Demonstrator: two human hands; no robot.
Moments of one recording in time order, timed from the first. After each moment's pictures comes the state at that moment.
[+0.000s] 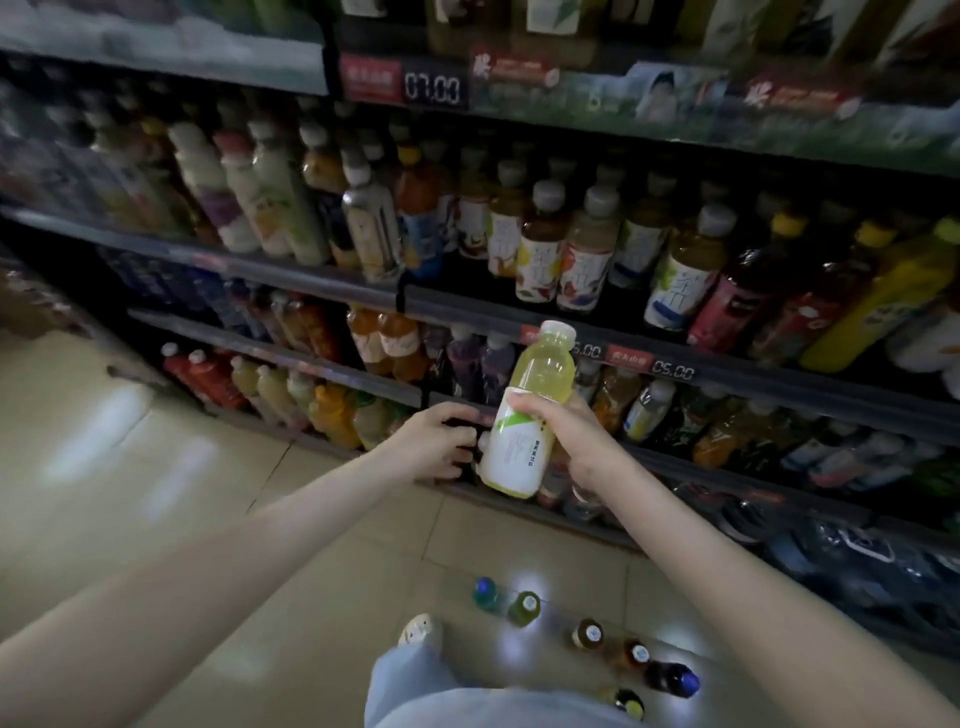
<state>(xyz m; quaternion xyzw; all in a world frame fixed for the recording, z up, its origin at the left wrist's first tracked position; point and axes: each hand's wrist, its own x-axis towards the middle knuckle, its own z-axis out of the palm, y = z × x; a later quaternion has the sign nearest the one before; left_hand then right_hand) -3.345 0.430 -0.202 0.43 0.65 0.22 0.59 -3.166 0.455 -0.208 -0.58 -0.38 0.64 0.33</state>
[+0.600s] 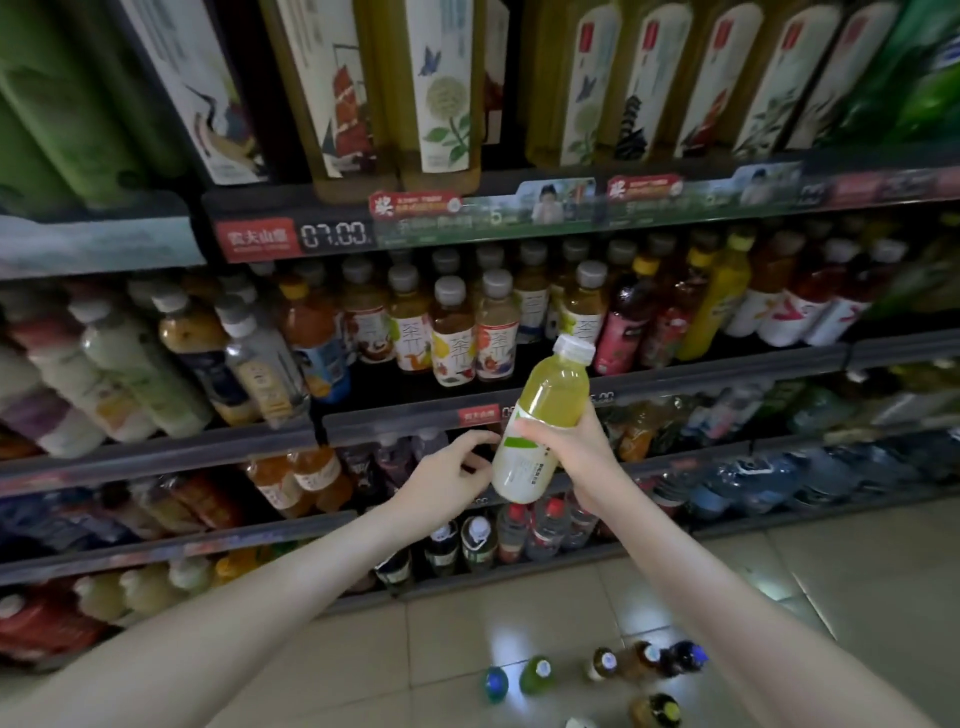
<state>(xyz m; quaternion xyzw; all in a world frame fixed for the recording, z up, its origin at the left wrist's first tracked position) -3.349 0.517 -0.173 0.74 0.45 0.12 0.49 -3.174 0.479 -0.182 -0.63 -0.31 0.46 0.54</state>
